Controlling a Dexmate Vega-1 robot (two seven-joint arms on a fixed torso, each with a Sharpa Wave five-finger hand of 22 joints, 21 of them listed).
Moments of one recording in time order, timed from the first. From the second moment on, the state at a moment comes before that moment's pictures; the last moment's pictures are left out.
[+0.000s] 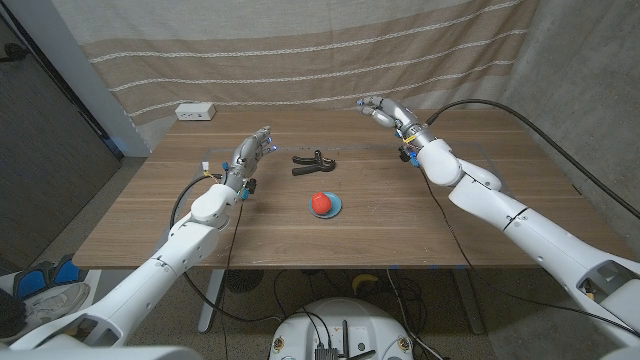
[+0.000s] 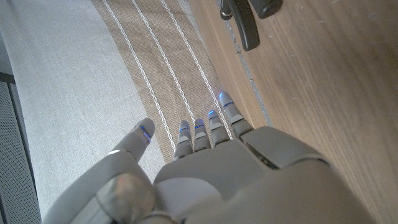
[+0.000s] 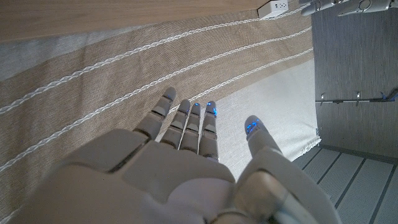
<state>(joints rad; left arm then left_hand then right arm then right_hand) 0.92 0.58 0.36 -1.46 -0.55 -0.26 0.09 0.17 0.14 0.71 0.01 0.18 0.11 0.03 0.20 0.18 0.06 0.03 0.22 0.18 0.13 0.05 0.20 0.17 0.06 0.10 0.61 0.18 -0.69 -0.66 -0.61 -1.69 -0.27 0.01 -0.21 0.42 0.17 0.58 -0.17 0.23 0.44 -0.04 0.26 0.19 0.32 -0.06 0.28 0.22 0.20 -0.04 0.38 0.37 0.32 0.02 0.28 0.19</state>
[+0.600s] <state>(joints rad) 0.92 0.58 0.36 -1.47 -0.55 -0.26 0.10 0.17 0.14 0.71 0.01 0.18 0.11 0.03 0.20 0.18 0.06 0.02 0.21 0.18 0.13 0.05 0.20 0.17 0.06 0.11 0.61 0.18 -0.67 -0.63 -0.68 -1.71 -0.48 -0.08 -0.30 0.67 0.08 0.59 -0.20 0.23 0.55 -0.08 0.29 0.19 0.39 -0.09 0.28 0.23 0.26 -0.04 0.41 0.37 0.40 0.01 0.31 0.19</state>
